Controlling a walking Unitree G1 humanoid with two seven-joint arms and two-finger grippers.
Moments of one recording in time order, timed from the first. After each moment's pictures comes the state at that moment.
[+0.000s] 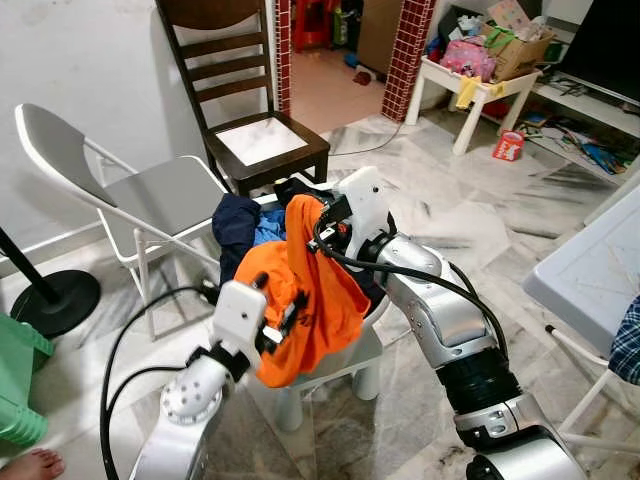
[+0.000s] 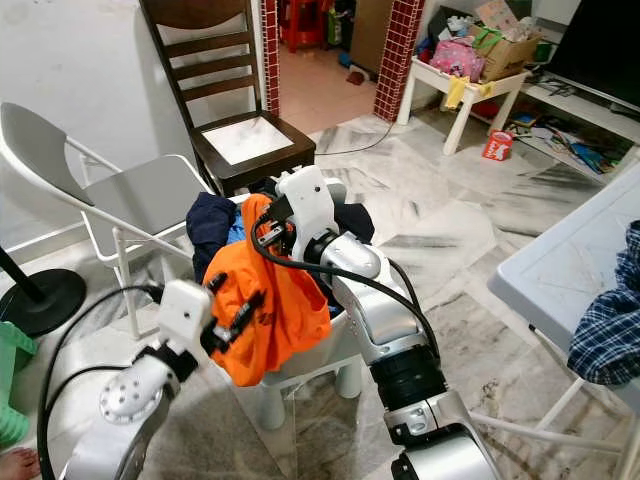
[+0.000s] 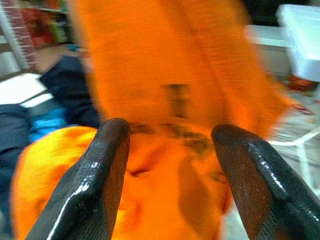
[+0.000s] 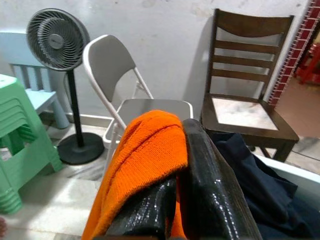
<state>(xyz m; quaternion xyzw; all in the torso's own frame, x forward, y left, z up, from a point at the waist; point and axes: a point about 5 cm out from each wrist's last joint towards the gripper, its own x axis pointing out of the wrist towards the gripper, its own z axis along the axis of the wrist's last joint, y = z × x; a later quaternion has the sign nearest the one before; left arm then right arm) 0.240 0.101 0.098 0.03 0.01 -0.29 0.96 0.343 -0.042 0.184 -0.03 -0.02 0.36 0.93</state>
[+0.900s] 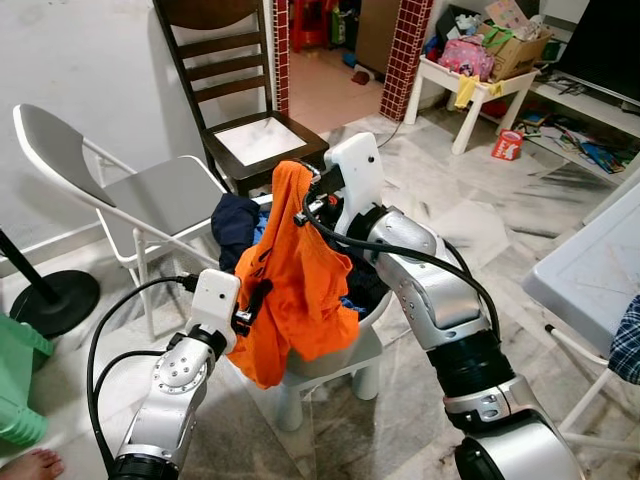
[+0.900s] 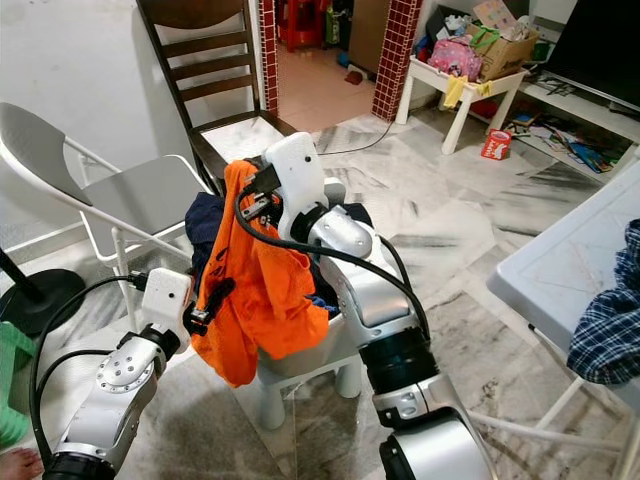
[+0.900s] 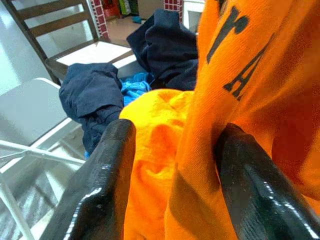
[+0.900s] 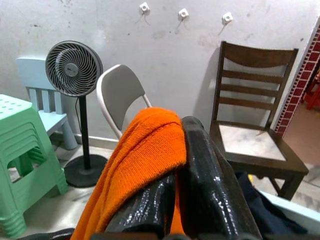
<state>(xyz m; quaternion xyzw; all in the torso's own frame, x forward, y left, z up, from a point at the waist) 0.290 0.157 0.071 0.08 0.06 -0.14 0.99 0.339 -0.033 0.220 -0.01 -0.07 0.38 0.92</state>
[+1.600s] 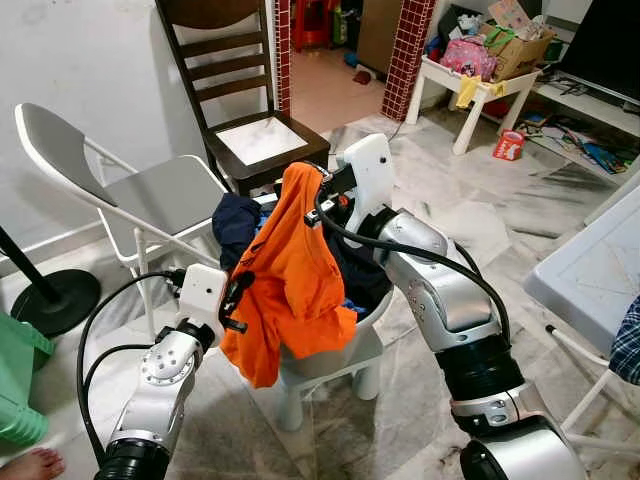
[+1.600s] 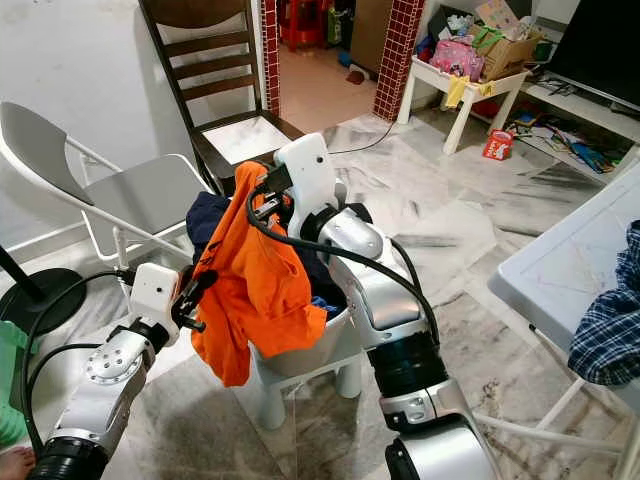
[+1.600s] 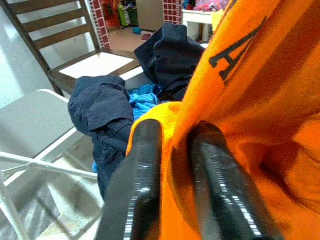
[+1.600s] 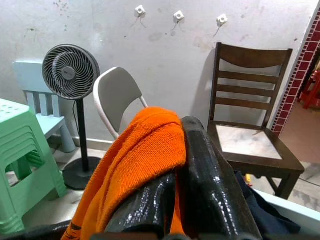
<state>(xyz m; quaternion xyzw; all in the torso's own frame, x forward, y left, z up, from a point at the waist) 0.298 0.171 0.076 0.08 0.04 -0.15 0.99 0.340 -0.041 0.225 -0.01 -0.07 0.37 0.92</state>
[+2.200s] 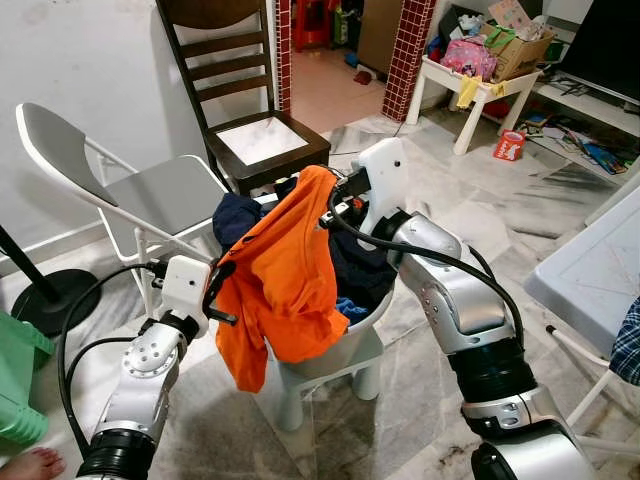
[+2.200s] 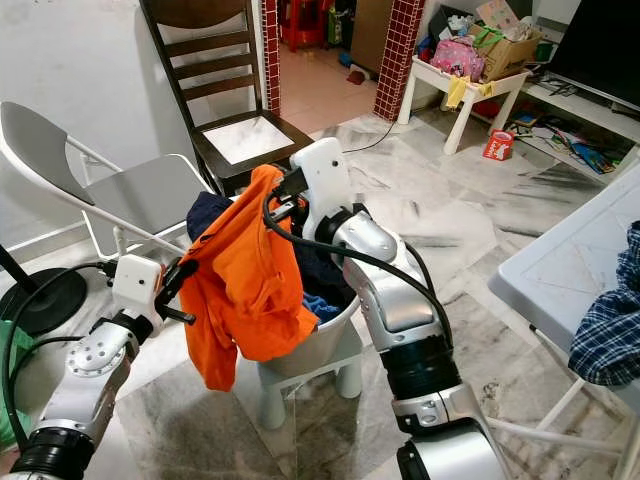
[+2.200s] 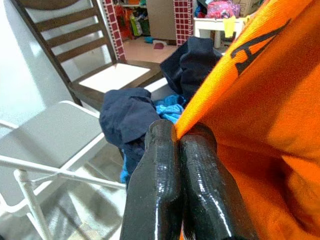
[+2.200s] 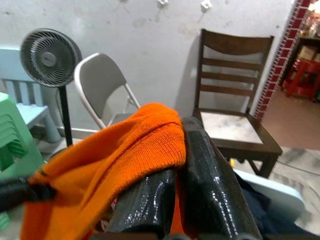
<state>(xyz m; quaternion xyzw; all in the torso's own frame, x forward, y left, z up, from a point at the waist) 0.306 0.199 0.089 0.10 0.01 -0.13 0.99 0.343 -0.067 0.212 -0.02 -0.05 0.34 0.94</state>
